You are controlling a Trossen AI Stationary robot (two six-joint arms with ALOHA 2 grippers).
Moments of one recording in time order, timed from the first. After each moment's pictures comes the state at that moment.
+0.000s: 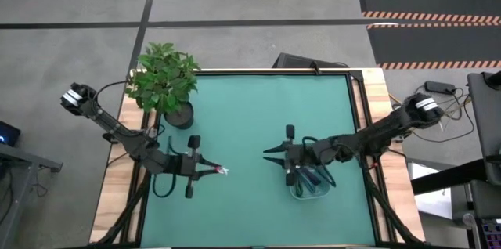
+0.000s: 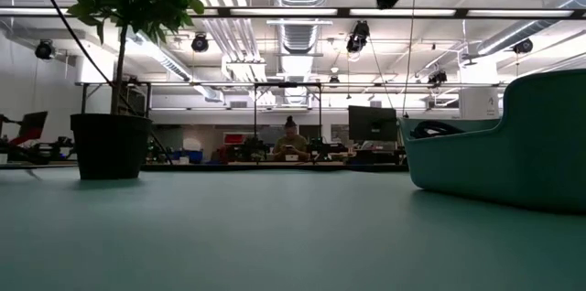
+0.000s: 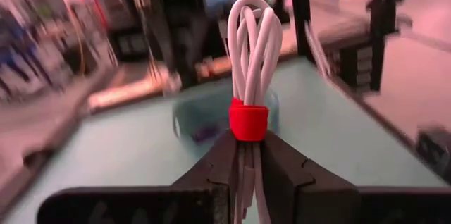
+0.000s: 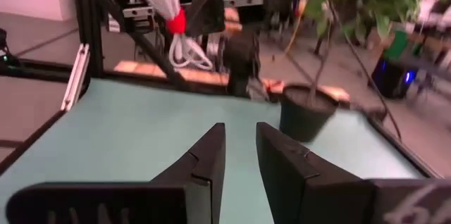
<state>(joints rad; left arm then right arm) -0.62 1.03 0.57 0.30 -0.56 0.12 0.34 1.45 0.72 0.62 0.36 -0.10</state>
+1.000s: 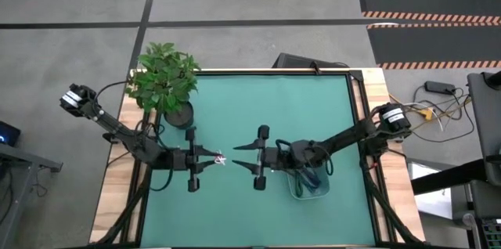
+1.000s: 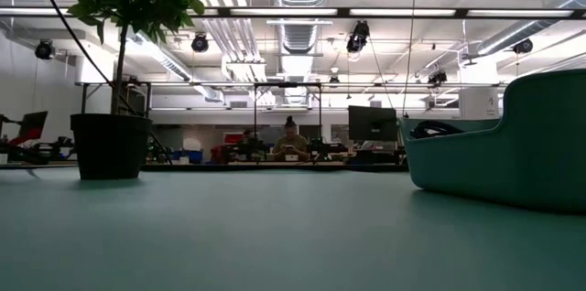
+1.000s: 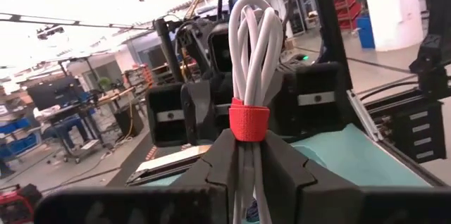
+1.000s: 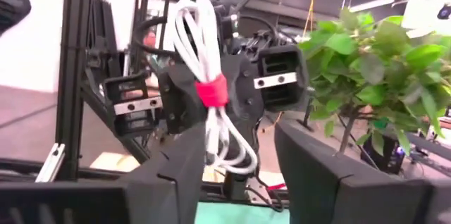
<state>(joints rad) -0.58 1.05 0.56 0.66 -0.59 0.38 0.29 1.81 1.06 0.98 0.31 -0.25</state>
